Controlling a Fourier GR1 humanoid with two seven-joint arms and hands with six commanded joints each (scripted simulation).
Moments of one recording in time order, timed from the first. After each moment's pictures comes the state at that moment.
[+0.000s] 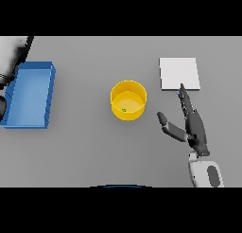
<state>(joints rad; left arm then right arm) -1.67 0.43 -0.49 -0.32 -1.08 -0.31 -0.10 0.07 -0.04 0.12 -1.69 0.20 -0.02 -0.13</state>
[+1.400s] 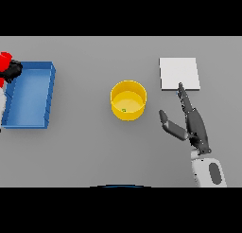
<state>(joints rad) -0.59 0.49 0.06 -0.97 -0.27 0.09 0.49 0.04 -0.07 0.12 -1.66 0.20 0.00 -0.14</state>
